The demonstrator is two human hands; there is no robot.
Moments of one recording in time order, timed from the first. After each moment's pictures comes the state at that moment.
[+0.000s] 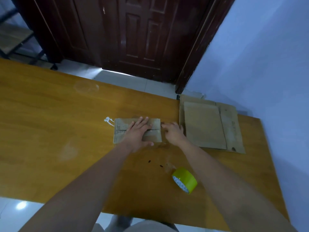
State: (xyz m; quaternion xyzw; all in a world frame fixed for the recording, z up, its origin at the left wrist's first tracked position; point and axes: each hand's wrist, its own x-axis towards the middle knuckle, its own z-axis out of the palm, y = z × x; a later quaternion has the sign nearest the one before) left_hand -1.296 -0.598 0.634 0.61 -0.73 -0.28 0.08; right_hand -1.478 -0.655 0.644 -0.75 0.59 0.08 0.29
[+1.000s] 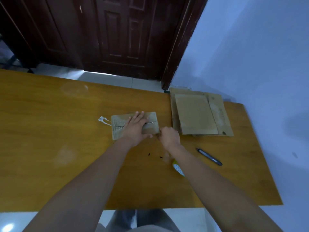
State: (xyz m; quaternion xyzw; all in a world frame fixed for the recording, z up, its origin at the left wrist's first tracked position) left_hand -1.294 -0.596 0.635 0.61 -0.75 -0.27 0.09; right_hand -1.450 -0.590 0.654 -0.72 0.68 0.06 0.14
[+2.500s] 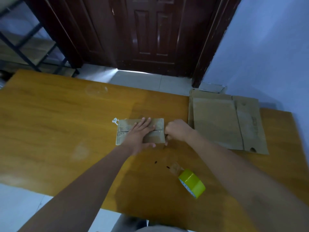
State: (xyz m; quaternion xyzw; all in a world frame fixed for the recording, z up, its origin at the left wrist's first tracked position) left_hand -1.297 -0.598 0.639 0.62 -0.74 -0.27 0.05; right_hand -1.480 -0.691 0.651 -0.93 0.27 0.22 0.09
